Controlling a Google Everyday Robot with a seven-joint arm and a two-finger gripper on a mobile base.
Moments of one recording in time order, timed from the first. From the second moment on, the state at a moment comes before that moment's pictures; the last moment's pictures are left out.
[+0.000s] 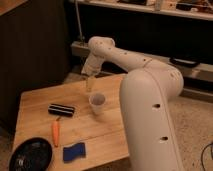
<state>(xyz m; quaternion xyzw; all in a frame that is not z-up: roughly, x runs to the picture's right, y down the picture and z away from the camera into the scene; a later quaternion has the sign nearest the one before) -0.114 -0.052 0.842 -0.30 -0.24 -0.07 0.92</state>
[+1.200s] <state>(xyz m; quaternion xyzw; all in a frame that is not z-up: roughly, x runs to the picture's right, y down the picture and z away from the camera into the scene) -0.113 -0.051 0.837 -0.29 -0.24 -0.07 0.92</state>
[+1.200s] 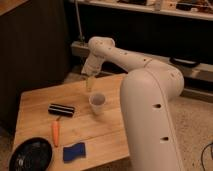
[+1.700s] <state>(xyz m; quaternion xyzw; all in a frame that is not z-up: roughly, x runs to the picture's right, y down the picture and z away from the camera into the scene) -0.095 0.004 0.761 -0.25 -0.26 -0.07 0.93</state>
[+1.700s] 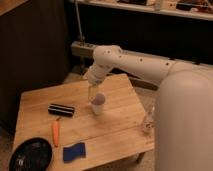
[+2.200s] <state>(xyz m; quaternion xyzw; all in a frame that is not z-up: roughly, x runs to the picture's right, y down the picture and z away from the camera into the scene) -0.101 0.074 0.704 -0.27 -0.30 -0.07 0.91</state>
